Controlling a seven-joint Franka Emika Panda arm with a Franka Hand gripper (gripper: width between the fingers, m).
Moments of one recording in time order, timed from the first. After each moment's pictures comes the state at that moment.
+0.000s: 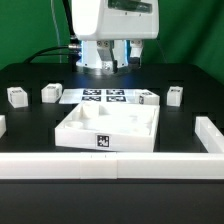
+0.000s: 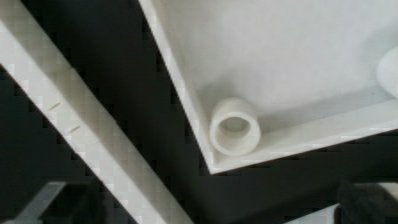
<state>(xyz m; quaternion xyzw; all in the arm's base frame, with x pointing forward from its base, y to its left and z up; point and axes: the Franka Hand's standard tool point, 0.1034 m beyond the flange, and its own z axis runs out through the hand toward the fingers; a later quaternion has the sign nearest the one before) 0.601 -0.006 0.126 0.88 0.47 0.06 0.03</state>
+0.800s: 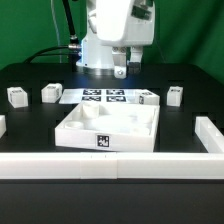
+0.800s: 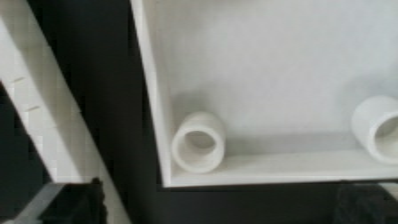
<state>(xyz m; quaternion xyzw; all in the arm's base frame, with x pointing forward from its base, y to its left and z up) 0.579 0.006 0.109 0.82 0.57 0.03 0.06</state>
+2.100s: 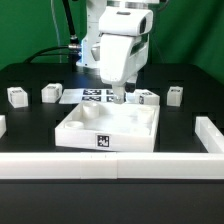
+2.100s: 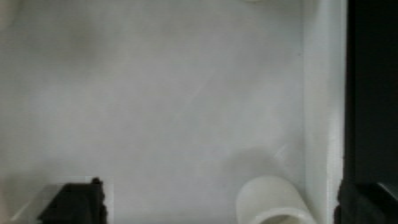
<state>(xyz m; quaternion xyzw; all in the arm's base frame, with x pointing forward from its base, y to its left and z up) 0.518 0.009 0.056 0.82 0.57 -0.02 0.03</state>
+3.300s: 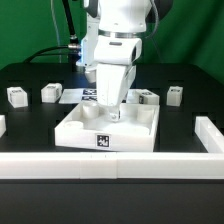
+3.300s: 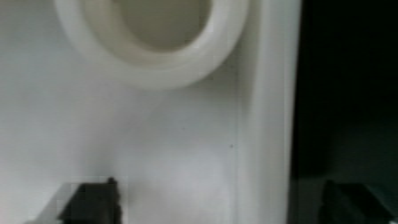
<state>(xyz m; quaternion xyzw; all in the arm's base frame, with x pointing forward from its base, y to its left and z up) 0.480 0.001 0.008 0.80 0.60 -0.02 0.00</state>
